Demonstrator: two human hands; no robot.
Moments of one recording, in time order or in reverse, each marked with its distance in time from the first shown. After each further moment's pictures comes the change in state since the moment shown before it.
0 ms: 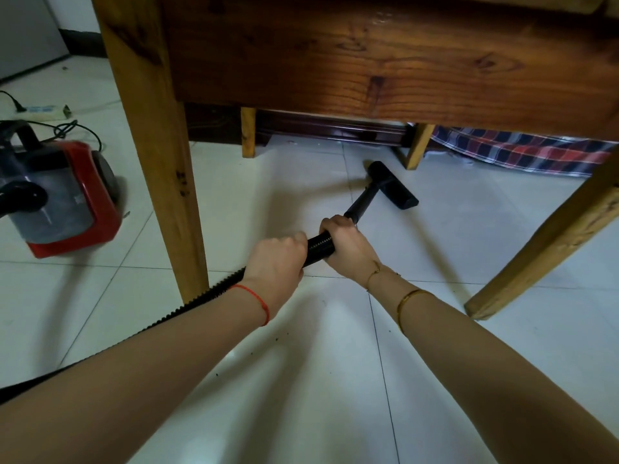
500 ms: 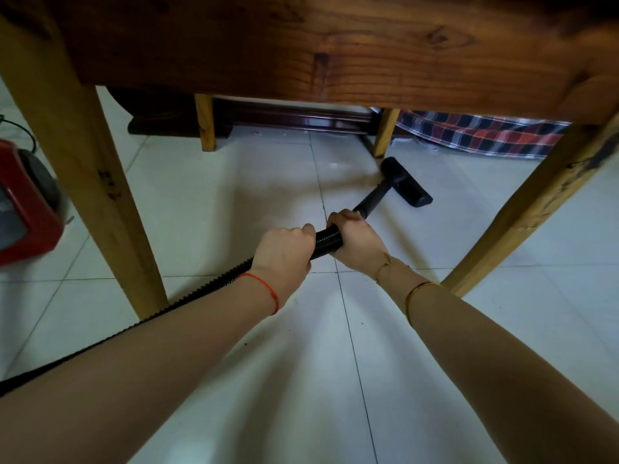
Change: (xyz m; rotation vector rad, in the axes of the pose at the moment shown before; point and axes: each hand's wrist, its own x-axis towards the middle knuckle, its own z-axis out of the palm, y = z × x) left_hand 0.043 0.051 0.002 -0.048 0.020 0.121; right_hand -0.019 0.063 -0.022 -0.065 -0.032 0.151
